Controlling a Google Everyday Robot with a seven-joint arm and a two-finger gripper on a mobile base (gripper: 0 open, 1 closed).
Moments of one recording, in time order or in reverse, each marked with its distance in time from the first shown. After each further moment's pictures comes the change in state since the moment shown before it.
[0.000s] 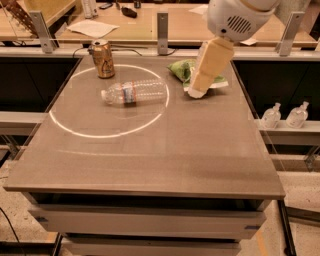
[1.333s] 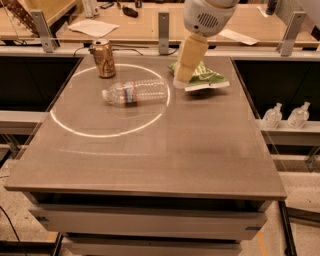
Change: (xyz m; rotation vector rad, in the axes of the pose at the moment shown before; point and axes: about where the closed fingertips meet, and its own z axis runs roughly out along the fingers) arm -0.014 -0.035 0.052 -0.070 0.061 -0.018
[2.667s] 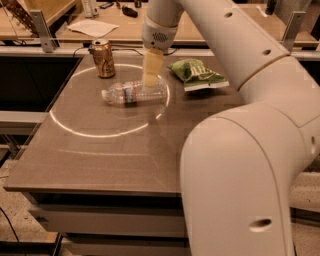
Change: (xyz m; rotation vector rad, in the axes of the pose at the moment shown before) arm -0.063 -0.031 0.134 -0.275 -0.023 -0.133
